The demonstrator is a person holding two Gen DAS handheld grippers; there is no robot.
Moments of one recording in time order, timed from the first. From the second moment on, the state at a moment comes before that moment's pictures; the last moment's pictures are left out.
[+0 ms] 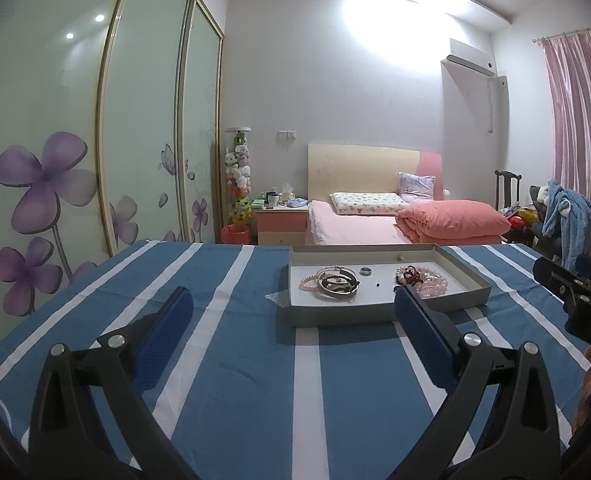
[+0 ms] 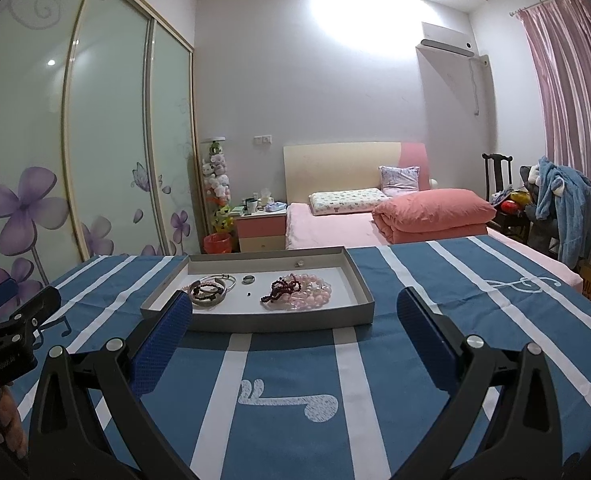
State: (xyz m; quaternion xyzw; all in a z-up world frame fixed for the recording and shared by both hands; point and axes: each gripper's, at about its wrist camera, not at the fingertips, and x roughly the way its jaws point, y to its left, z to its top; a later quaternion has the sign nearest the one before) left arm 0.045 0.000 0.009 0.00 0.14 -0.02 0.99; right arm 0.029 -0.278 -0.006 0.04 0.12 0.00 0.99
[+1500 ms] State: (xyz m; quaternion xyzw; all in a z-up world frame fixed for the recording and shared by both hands) left arm 0.050 0.006 0.008 0.00 0.14 -0.01 0.99; right arm 0.028 -0.277 -0.007 0.04 0.12 0.00 0.99
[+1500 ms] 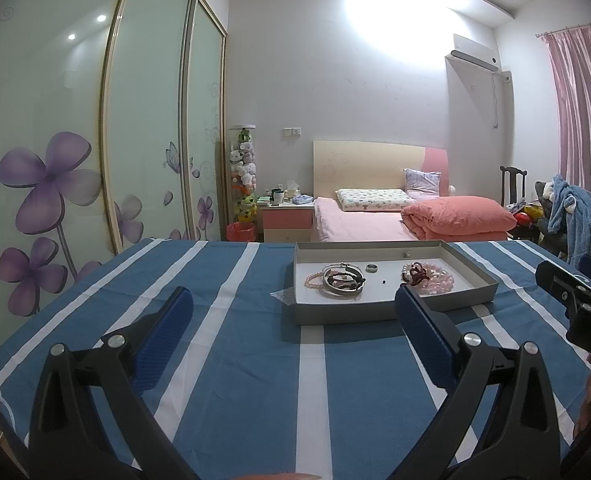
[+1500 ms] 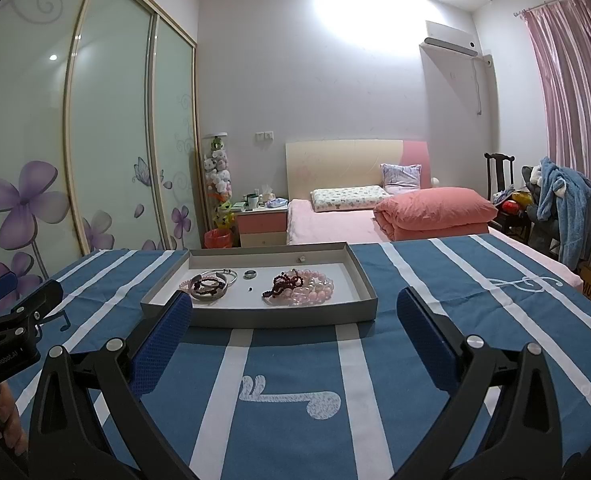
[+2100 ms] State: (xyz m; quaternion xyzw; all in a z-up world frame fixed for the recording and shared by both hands) left arm 0.050 0.006 0.008 0.00 0.14 -0.01 0.99; right arm 0.029 -0.277 -0.006 0.04 0.12 0.00 0.99
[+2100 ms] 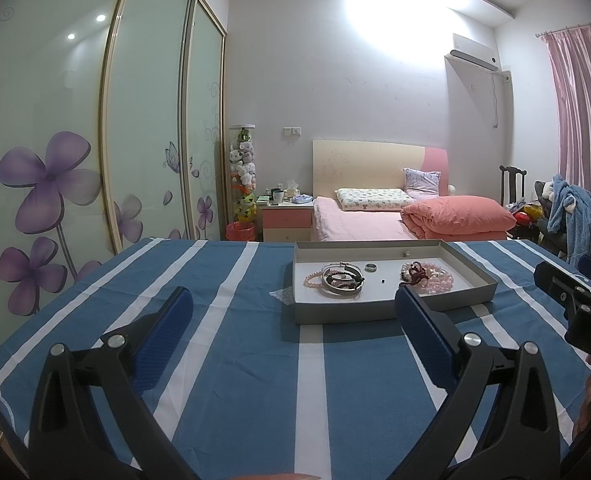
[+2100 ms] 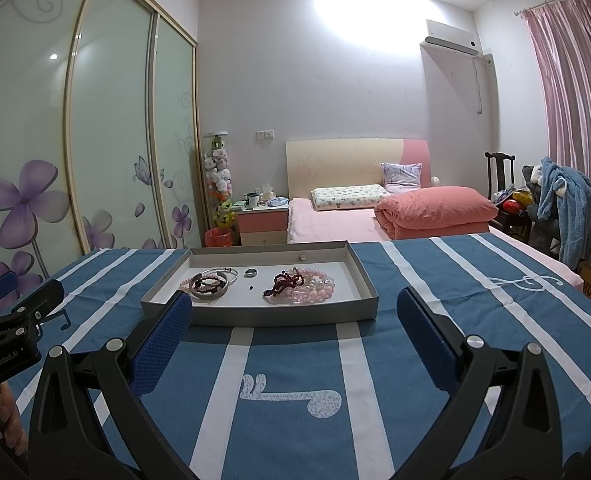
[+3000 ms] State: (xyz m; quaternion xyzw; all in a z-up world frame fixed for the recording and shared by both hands) left arm 0.050 0.006 0.007 0.01 0.14 -0.01 0.99; right arm 0.029 -0.277 -0.008 0.04 0.13 0.00 0.99
